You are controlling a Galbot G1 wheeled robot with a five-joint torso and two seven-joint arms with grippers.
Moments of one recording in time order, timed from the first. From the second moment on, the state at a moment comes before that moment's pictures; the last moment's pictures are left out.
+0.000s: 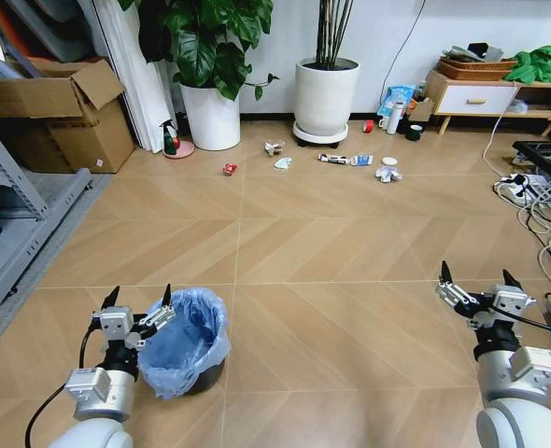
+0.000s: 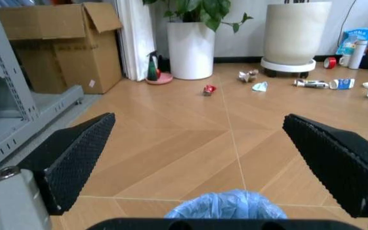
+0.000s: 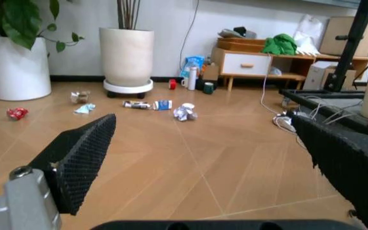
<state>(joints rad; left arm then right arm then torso) 1.66 -1.37 -0.65 -2.22 -0.19 0.07 -0.07 -1.64 1.47 0.85 2.29 0.17 -0.14 0.07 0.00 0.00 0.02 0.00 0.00</state>
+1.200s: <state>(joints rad) 1.45 -1.06 -0.64 -2.04 -0.58 0.66 -0.17 -1.63 1.40 0.82 2.26 0.21 -0.18 0.08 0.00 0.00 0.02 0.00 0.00</state>
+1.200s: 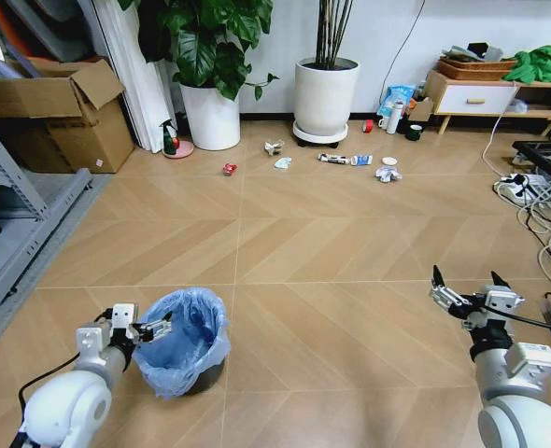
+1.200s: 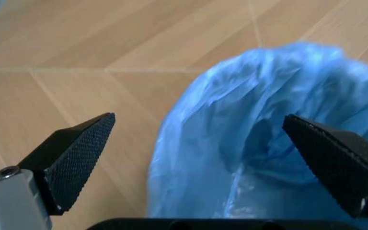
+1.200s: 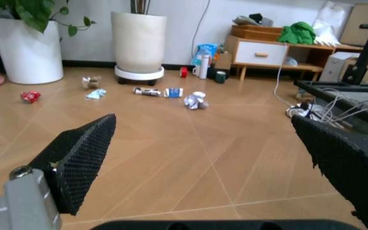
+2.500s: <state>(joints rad) 1.37 -1.03 -0.57 -1.87 -0.63 0.73 -0.18 -1.63 1.41 0.81 2.21 0.19 -0.13 0.07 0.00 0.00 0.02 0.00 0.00</state>
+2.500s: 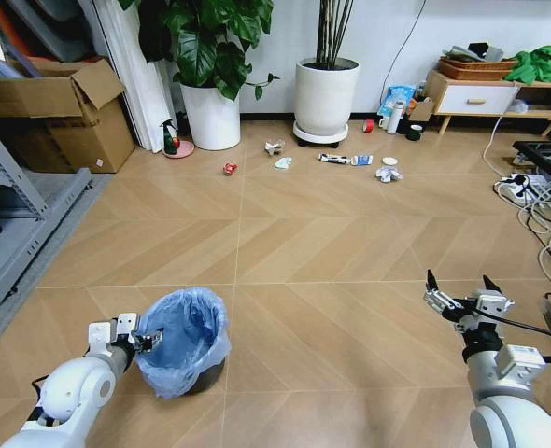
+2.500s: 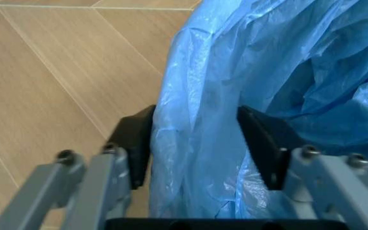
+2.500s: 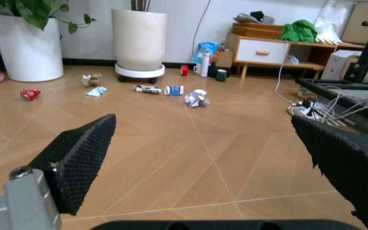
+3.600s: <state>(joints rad) 1.47 -1.22 -0.65 -2.14 -0.62 0.33 -0.33 -1.59 1.39 0.82 2.25 0.23 -0.19 0.11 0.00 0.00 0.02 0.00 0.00</state>
